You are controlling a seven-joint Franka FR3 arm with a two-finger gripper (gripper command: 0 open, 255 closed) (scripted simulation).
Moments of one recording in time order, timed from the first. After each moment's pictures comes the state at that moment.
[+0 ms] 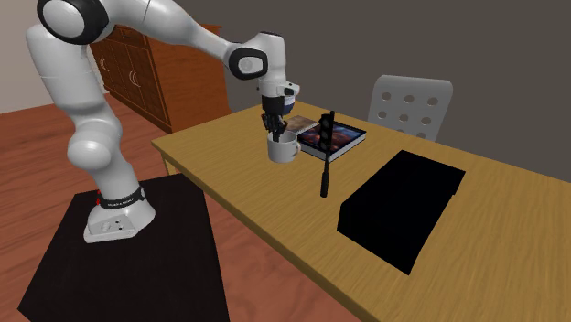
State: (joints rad) arm 0.02 0.00 -0.11 -2.10 -0.06 2.10 -0.31
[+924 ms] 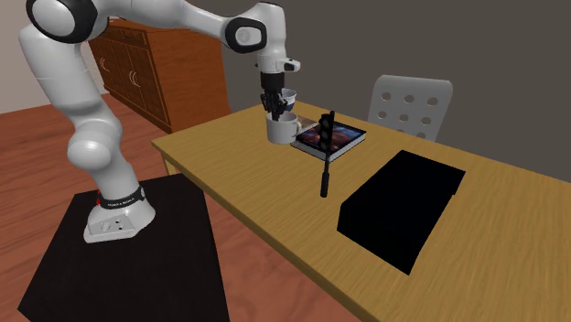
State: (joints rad) arm 0.02 -0.06 -0.11 -1.97 -0.06 1.91 -0.32
